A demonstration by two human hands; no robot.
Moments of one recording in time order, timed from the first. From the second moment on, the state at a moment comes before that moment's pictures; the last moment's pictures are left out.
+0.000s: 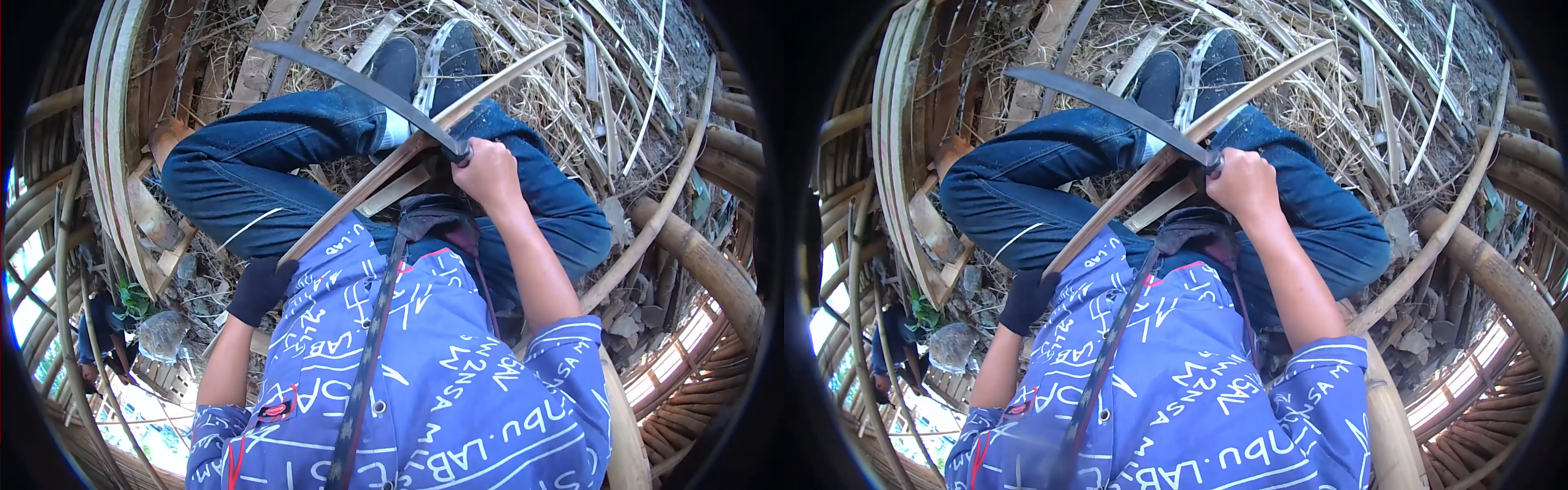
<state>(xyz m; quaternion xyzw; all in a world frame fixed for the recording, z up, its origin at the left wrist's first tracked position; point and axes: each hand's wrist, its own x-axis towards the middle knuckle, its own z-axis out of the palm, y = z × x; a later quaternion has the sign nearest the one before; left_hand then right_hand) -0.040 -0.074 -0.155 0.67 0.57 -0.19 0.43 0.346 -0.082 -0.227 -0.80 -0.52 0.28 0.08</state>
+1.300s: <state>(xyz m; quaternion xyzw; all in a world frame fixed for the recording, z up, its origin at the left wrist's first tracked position) -0.042 -0.101 -0.154 0.75 0.56 -0.14 0.33 0.392 -0.046 -0.230 -0.79 -0.58 0.17 -0.04</state>
